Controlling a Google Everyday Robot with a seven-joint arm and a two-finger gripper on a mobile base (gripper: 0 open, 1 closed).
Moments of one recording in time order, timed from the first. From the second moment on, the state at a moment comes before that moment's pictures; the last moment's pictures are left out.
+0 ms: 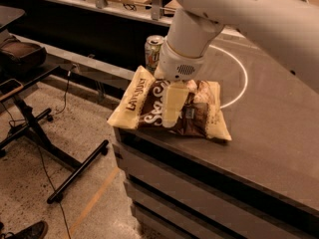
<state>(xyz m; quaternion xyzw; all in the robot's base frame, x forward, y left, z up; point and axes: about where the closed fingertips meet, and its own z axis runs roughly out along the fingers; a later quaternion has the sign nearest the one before) 0.523 -0.013 0.879 -0.74 0.65 0.06 0.13</state>
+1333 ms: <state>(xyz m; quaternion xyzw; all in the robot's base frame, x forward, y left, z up) 0.510 -0.025 0.888 -0.75 0.63 0.11 0.16</state>
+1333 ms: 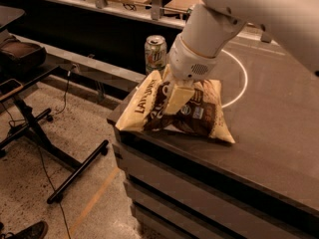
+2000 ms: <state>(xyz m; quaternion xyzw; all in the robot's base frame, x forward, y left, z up) 0.520 -0.076 0.959 -0.74 0.63 0.09 0.20</state>
